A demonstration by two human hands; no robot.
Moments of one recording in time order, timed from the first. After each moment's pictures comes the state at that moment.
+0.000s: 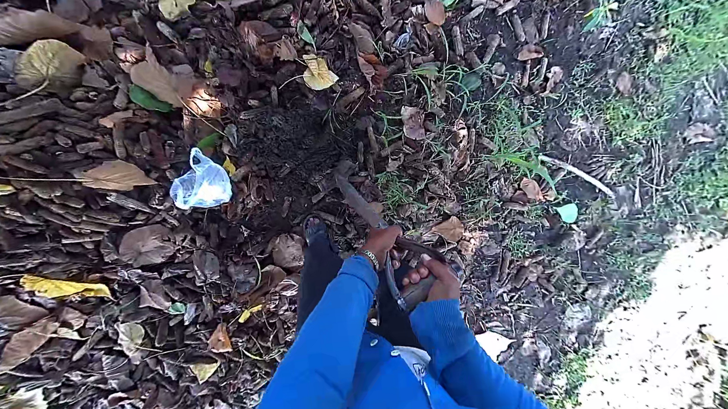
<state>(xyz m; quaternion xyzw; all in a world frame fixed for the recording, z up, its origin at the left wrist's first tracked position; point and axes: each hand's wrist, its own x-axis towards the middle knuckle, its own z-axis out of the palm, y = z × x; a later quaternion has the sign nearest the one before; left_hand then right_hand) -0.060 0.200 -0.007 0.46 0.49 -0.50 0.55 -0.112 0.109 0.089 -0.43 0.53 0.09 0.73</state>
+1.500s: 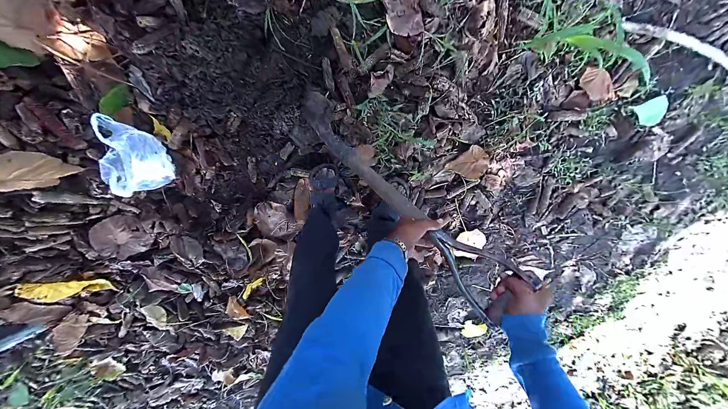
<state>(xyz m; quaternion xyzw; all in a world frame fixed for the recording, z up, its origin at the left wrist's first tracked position) -0.128 0.061 -0.206 0.41 0.44 -0.63 0.49 -0.245 -0.131 -0.113 -0.61 0.61 0.09 0.50</state>
